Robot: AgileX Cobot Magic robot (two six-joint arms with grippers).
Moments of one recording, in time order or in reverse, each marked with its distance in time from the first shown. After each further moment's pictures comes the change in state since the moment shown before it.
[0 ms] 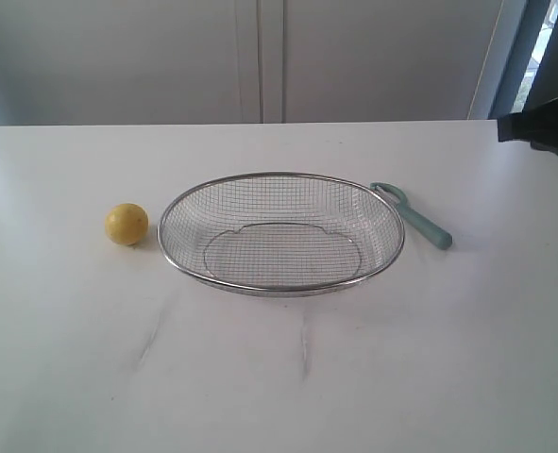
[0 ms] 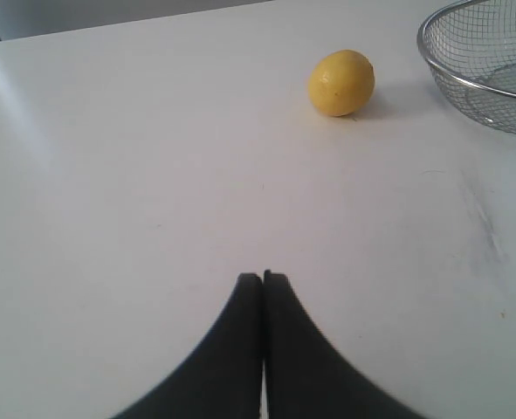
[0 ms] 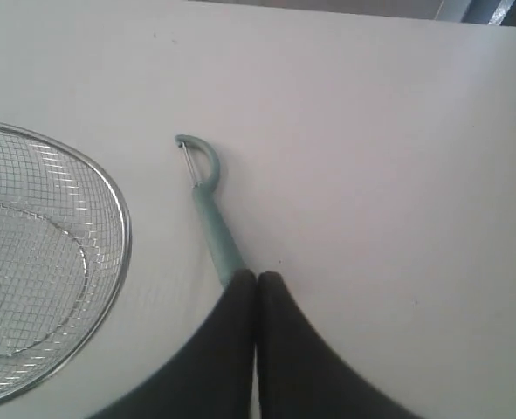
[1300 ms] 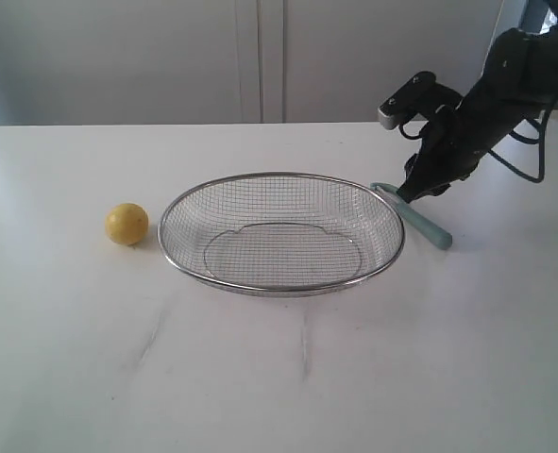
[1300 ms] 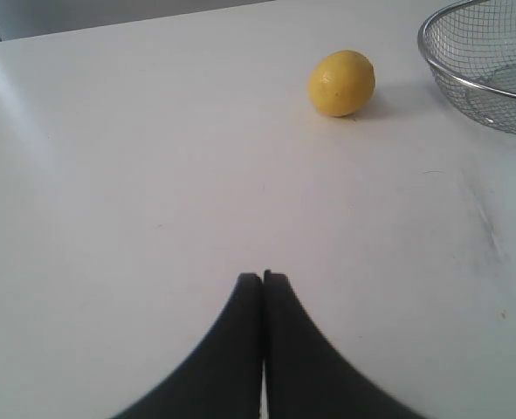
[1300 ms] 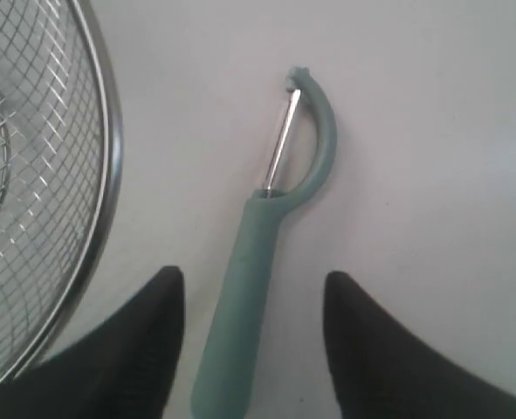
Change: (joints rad) left arm 0.000 0.000 0.000 0.000 0.000 0.000; right arm 0.128 0.727 -0.581 -0.096 0.244 -0.463
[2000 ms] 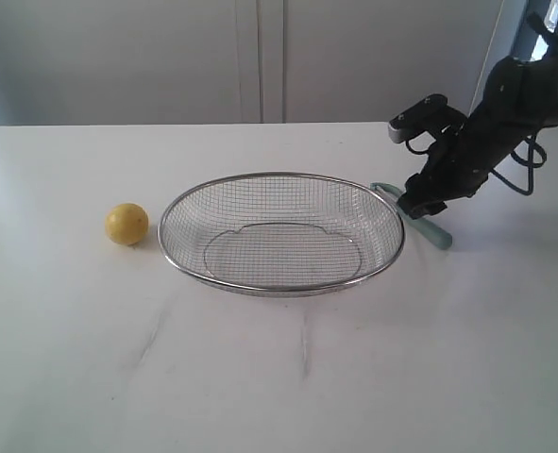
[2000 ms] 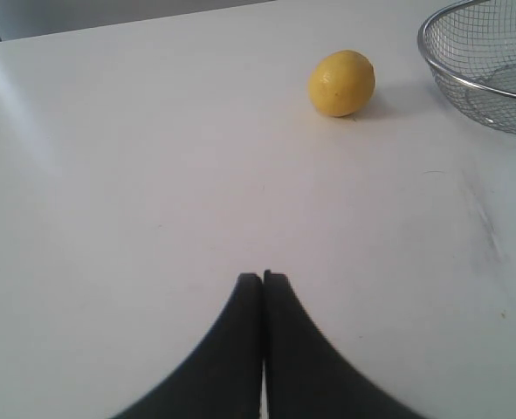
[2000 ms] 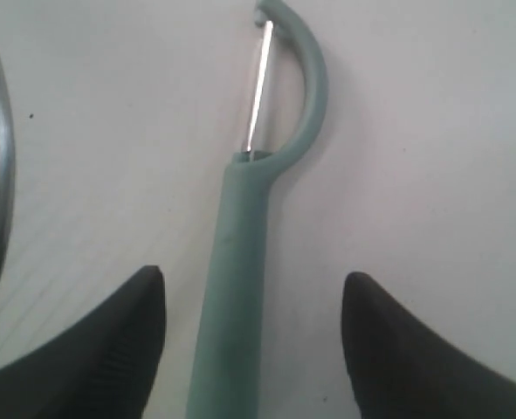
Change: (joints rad) left arm 0.000 0.000 0.000 0.000 0.000 0.000; right arm -0.026 0.075 -0.002 -0.002 -0.022 0.117
